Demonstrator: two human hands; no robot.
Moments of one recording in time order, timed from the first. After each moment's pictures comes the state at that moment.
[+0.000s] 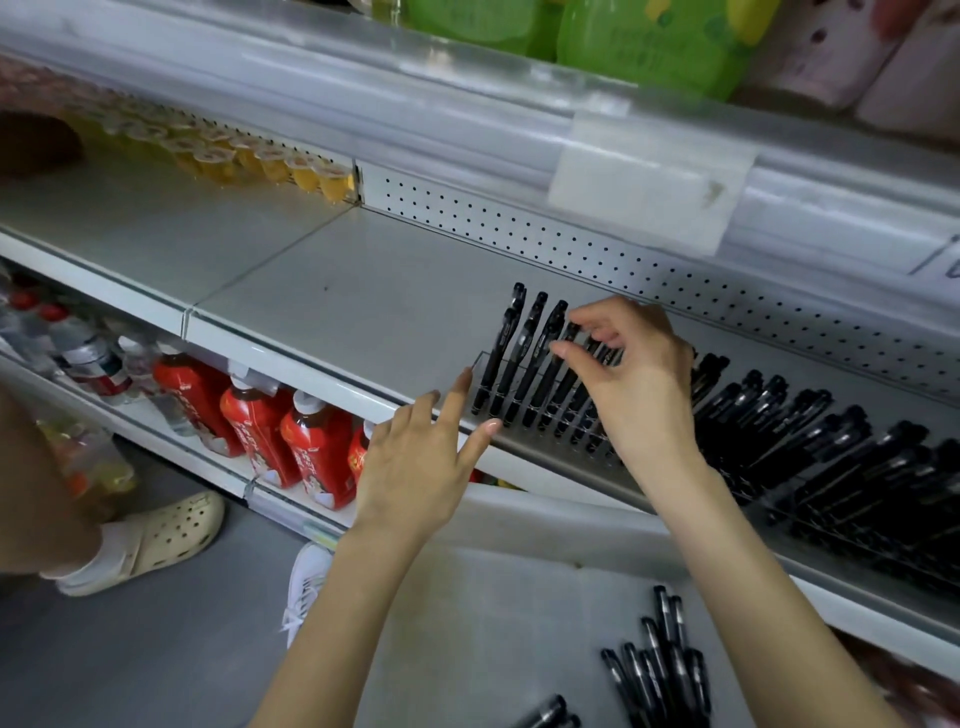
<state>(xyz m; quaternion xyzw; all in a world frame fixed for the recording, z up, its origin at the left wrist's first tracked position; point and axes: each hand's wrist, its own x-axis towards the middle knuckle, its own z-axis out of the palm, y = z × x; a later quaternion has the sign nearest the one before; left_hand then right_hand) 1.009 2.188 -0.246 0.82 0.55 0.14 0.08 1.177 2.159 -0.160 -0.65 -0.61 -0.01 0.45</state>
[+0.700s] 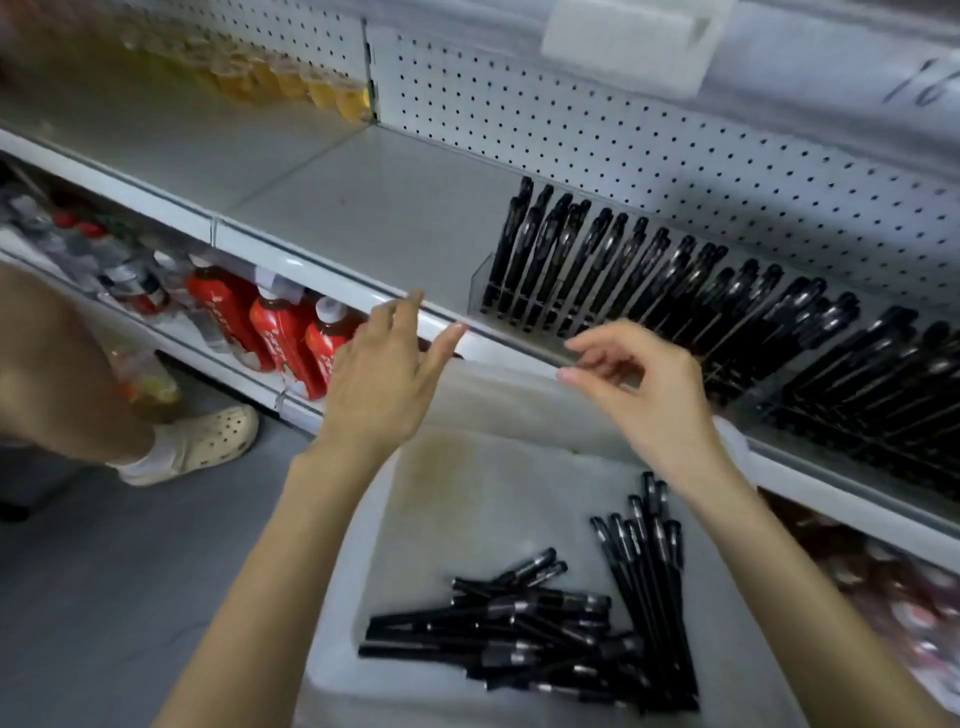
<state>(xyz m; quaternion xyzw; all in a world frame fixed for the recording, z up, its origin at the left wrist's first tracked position) 0.975 2.138 -0.216 0.75 0.59 0.22 0.17 1.183 2.070 -0.194 -0.61 -0.63 0.19 0.44</state>
